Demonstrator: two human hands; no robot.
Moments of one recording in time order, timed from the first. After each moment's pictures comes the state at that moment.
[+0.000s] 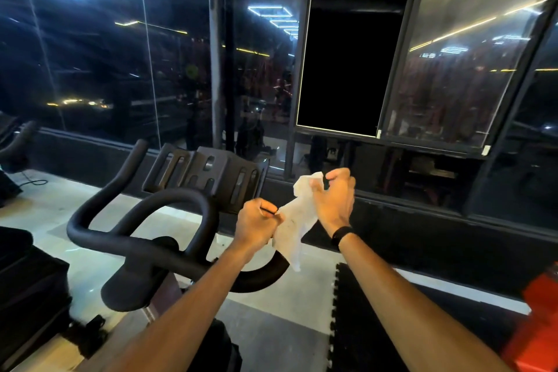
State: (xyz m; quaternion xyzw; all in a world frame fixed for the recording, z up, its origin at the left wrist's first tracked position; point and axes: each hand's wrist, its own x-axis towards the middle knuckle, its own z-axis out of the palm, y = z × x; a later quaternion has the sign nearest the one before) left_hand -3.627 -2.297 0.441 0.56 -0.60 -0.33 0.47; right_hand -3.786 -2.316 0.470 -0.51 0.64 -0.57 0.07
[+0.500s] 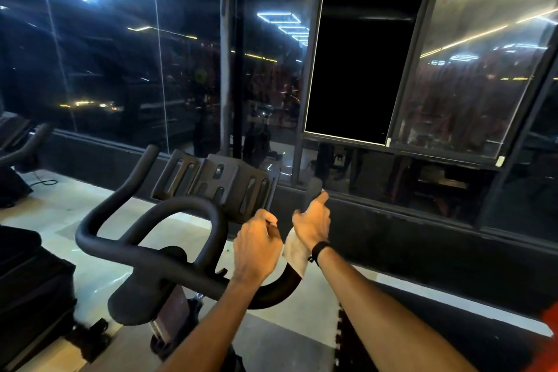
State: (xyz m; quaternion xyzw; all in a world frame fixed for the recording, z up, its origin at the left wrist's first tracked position) left_hand -3.615 -2.289 0.422 0.56 -0.67 -0.11 0.48; right_hand -3.737 -2.341 0.441 -0.52 0.68 -0.49 0.17
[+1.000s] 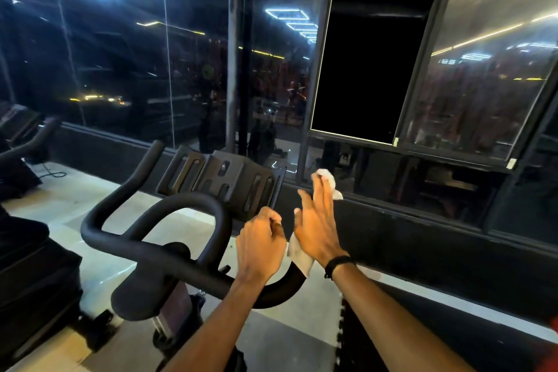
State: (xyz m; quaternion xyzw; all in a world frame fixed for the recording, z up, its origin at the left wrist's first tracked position) left_hand -3.617 -2.289 0.423 0.56 -0.65 -0.09 0.50; right_hand -3.755 -2.343 0.423 -0.75 0.56 -0.34 -0.11
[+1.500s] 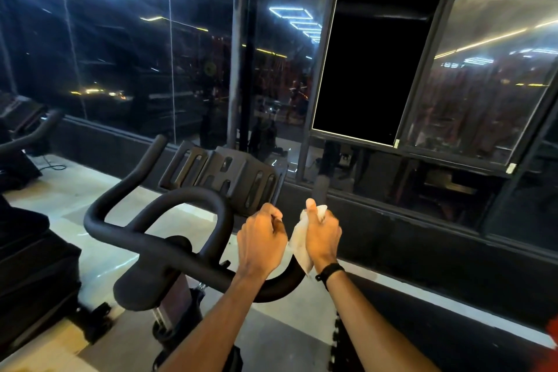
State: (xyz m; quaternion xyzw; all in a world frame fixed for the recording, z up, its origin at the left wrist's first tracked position) left_hand -3.617 -2.288 0.421 0.57 -0.65 -0.09 0.50; right_hand -3.743 -2.328 0.411 -0.46 0.60 -0.60 0.27
